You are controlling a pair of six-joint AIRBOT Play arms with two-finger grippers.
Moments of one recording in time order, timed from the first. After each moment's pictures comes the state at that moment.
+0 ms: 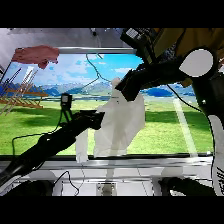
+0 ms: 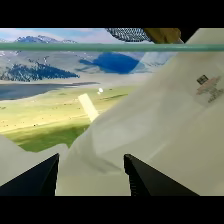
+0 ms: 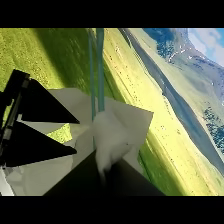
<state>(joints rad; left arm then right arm) -0.73 -0.96 0.66 -2.12 0.09 1.70 0.41 -1.32 1.80 -1.07 1.37 0.90</state>
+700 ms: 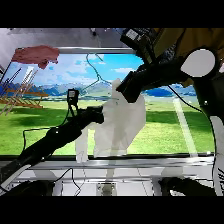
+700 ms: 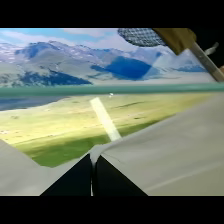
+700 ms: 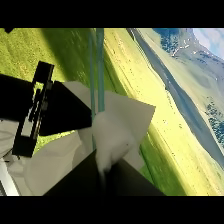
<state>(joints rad) -0.67 -1.06 0.72 -2.08 0.06 1.70 0.41 -1.31 1.80 -1.10 1.41 0.90</state>
